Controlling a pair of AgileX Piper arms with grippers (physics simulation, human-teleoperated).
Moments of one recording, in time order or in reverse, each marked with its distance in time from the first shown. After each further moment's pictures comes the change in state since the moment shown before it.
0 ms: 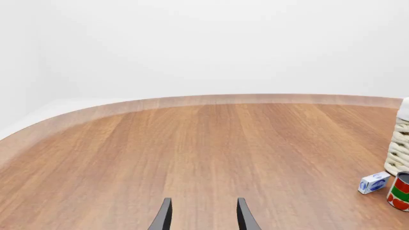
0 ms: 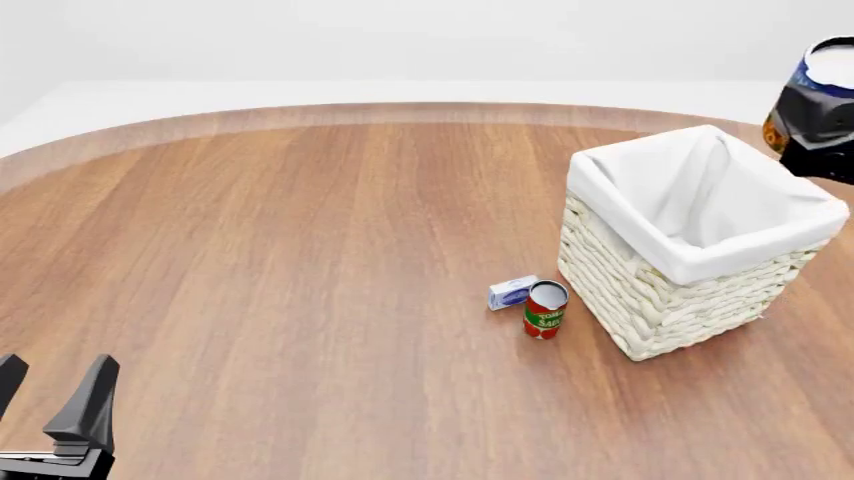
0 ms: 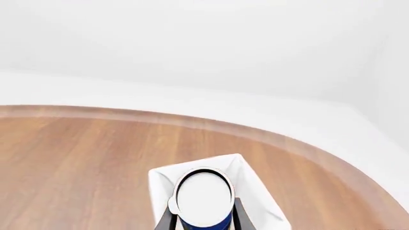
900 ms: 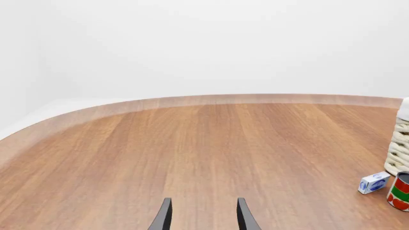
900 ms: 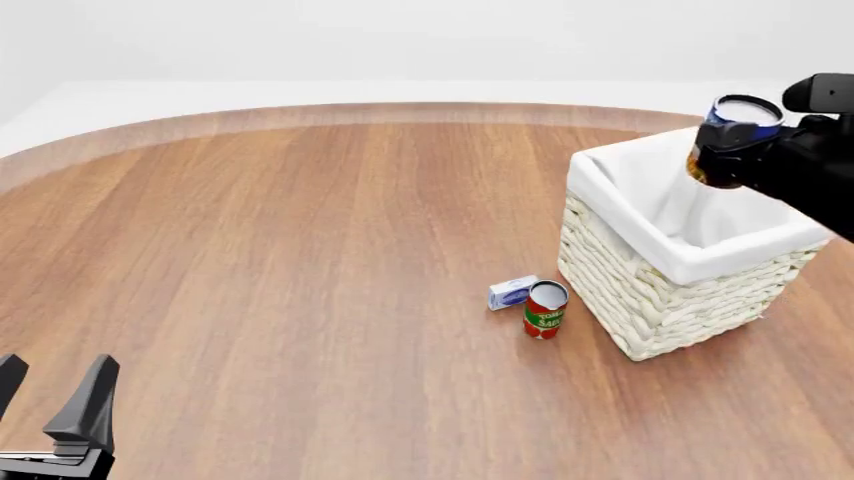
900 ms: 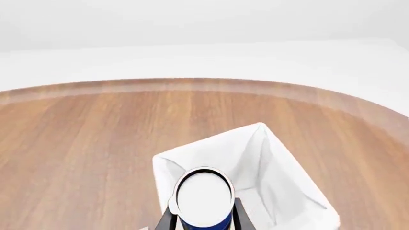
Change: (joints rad) left arm 0.000 0.000 0.000 0.000 0.000; right arm 0.014 0.285 -0.021 -0.064 0.150
